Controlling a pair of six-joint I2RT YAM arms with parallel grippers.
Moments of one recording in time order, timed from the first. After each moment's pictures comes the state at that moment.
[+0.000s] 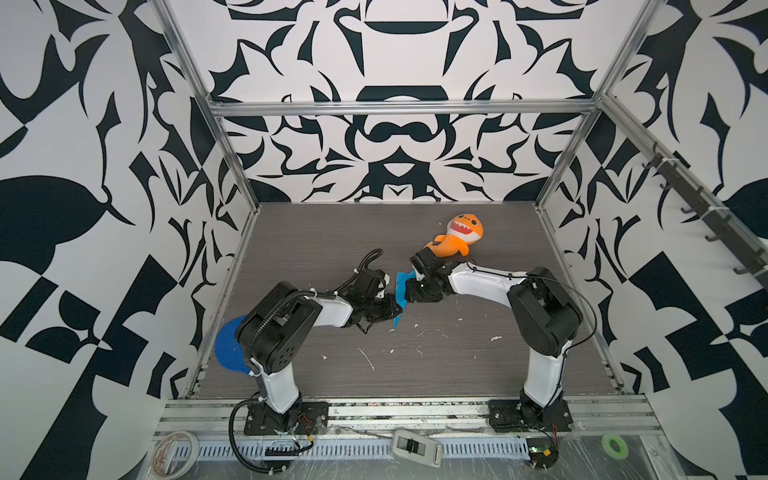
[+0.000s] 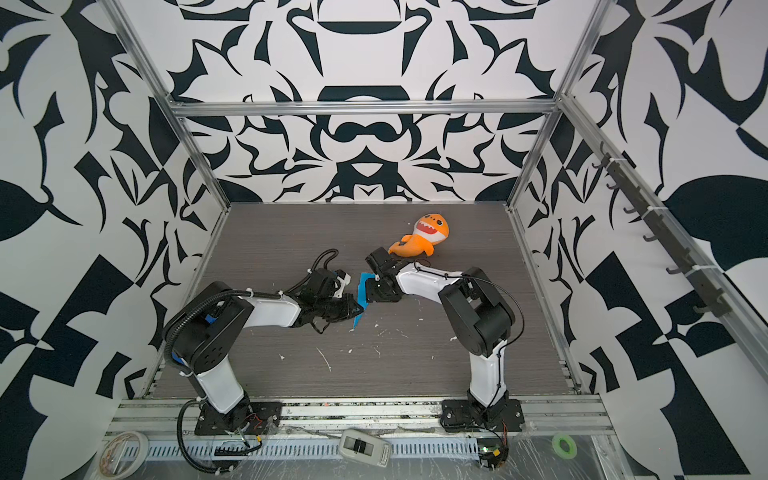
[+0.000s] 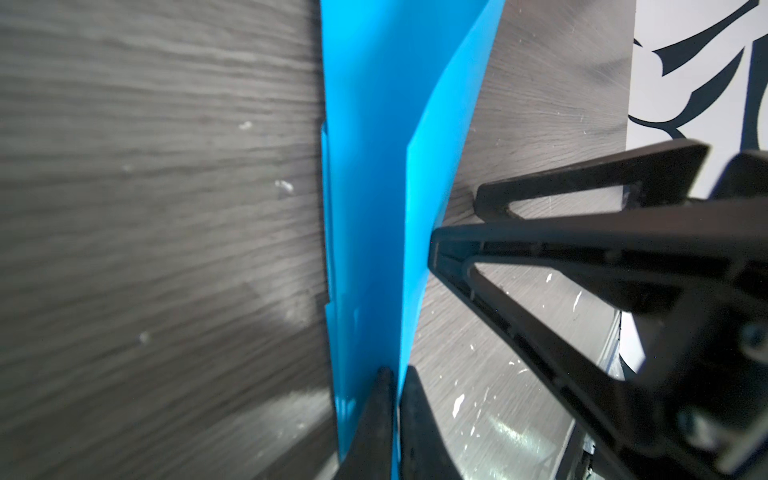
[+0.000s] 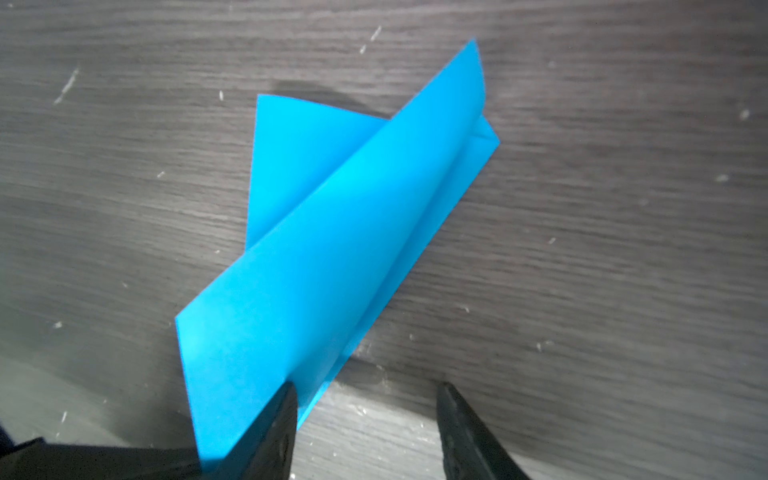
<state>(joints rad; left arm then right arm) -0.65 1.78 0.74 0.21 0.44 -0.78 0.65 1.91 1.21 -0.46 -0.08 0.59</state>
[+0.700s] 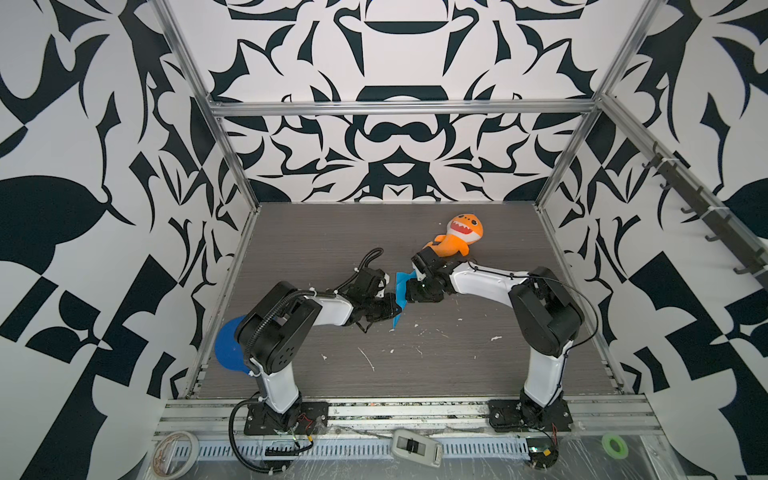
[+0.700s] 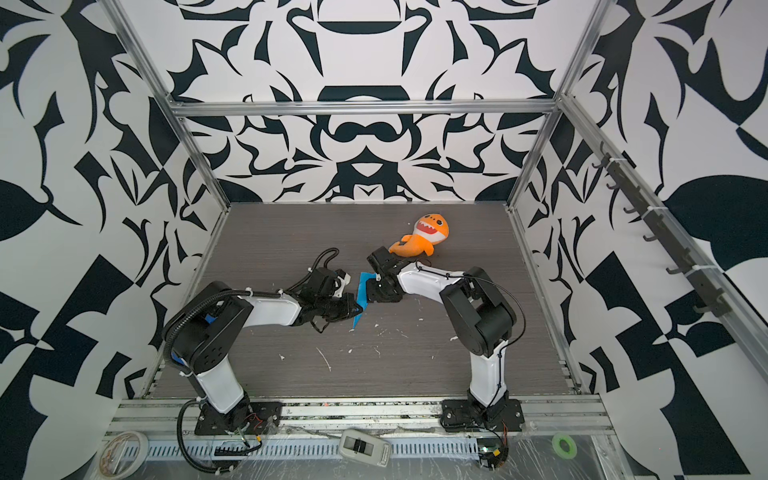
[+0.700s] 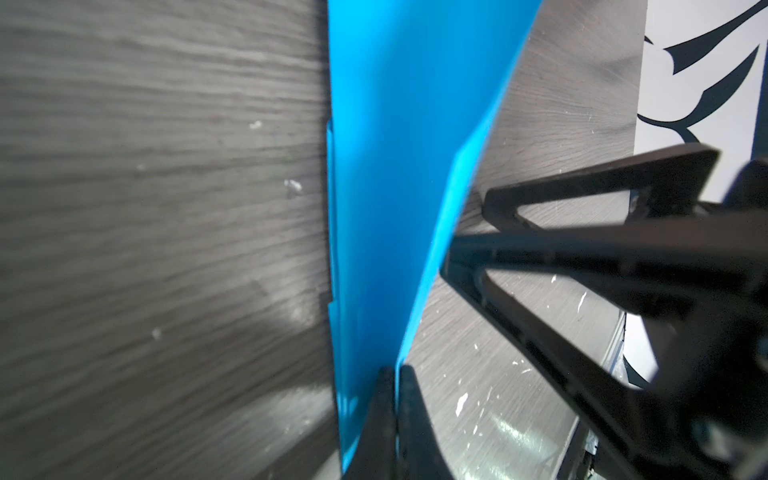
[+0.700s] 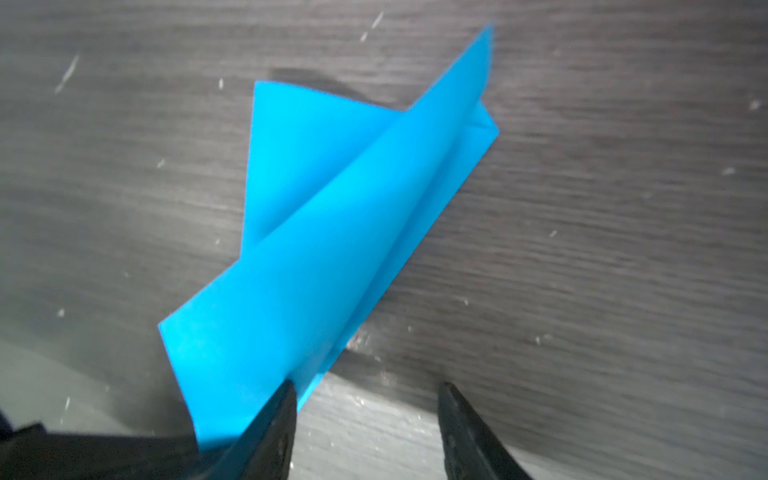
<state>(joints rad) -0.65 1.77 0.75 0.17 0.44 -0.78 0.64 1.89 1.19 -0.47 -0.13 0.54</state>
